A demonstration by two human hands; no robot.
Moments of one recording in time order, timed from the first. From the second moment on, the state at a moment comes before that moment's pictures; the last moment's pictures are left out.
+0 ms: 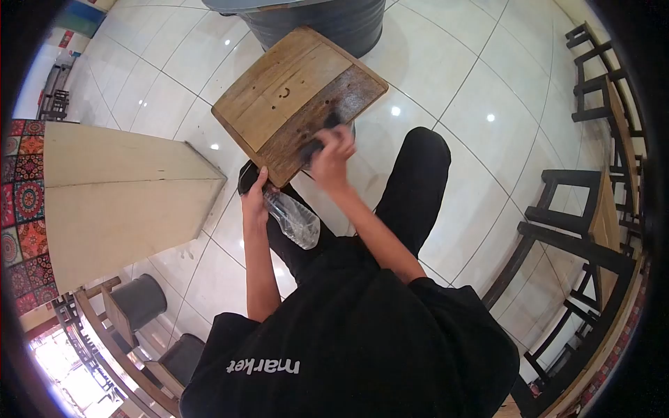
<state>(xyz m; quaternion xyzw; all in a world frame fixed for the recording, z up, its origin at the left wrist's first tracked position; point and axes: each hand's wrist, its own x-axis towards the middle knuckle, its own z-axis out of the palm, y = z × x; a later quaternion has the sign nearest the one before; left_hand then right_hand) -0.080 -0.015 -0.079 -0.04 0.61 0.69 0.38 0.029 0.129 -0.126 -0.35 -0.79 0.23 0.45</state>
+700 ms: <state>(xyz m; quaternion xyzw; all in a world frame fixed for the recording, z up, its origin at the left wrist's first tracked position) -0.074 -0.008 -0.067 0.01 0.65 0.68 0.35 0.020 0.165 -0.125 -0.41 -0.71 0.25 0.51</state>
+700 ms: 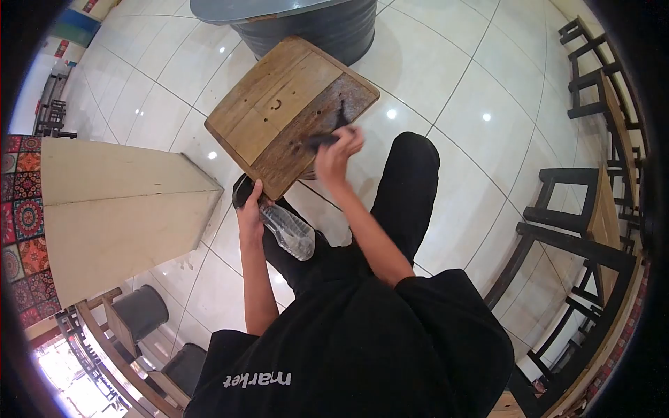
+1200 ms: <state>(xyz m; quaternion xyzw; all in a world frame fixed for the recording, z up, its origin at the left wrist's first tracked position) -0.067 0.005 -0.074 0.01 0.66 0.67 0.33 0.012 0.269 -0.106 -0.49 -0.62 0.29 0.54</state>
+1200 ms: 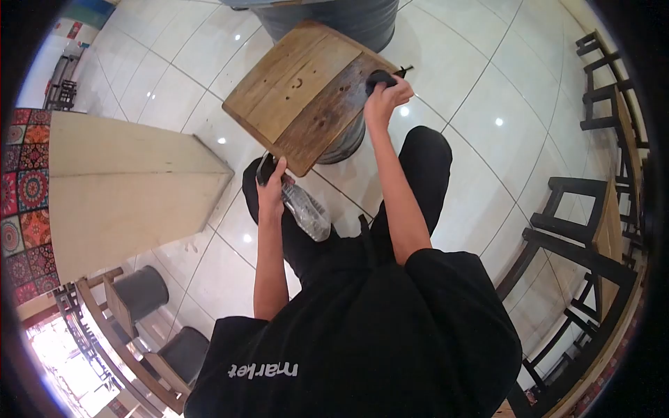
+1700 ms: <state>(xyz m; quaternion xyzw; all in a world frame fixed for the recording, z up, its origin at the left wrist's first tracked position) -0.073 0.001 -0.084 0.03 0.66 0.68 0.34 0.027 0.115 -0.128 -0.33 -0.79 0.32 0.40</state>
